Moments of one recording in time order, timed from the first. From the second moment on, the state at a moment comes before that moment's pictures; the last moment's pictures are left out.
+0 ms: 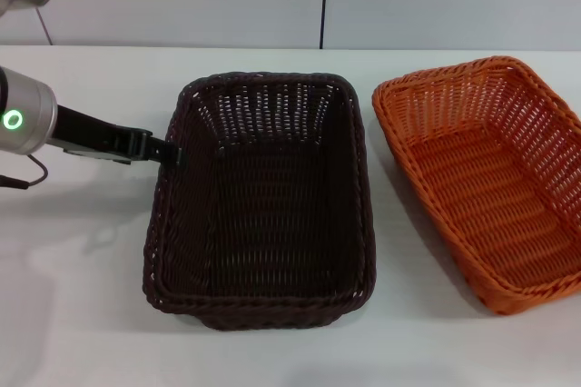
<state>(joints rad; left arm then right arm) -0.54 -2.06 -2.02 -1.37 2.53 -1.44 0.34 0.44 2.07 -0.30 -0.15 -0.69 -1.14 0.36</state>
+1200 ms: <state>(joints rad) -0.57 -2.06 -2.00 -1.23 2.53 -1.38 0.37 0.46 2.06 -0.27 -0.15 -0.69 -1.10 0.36</state>
